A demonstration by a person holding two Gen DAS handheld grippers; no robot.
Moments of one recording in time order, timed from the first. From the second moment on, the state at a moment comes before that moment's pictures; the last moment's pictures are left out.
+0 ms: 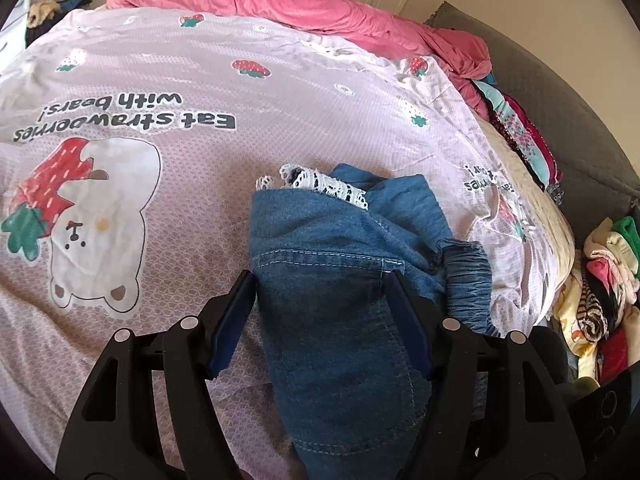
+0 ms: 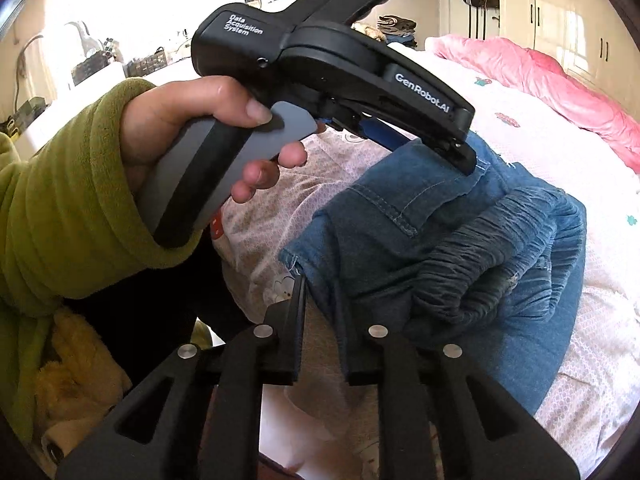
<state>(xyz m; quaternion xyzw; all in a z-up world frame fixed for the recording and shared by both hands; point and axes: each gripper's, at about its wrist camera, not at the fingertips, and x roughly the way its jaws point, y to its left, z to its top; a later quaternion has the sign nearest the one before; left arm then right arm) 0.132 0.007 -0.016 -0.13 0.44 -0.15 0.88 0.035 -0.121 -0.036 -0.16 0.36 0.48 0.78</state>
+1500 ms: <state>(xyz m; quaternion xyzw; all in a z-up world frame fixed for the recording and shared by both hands) 0.071 0.006 0.028 -0.10 0.39 -0.15 0.90 0.074 -0.234 0.028 -0.01 0.34 0.30 0.89</state>
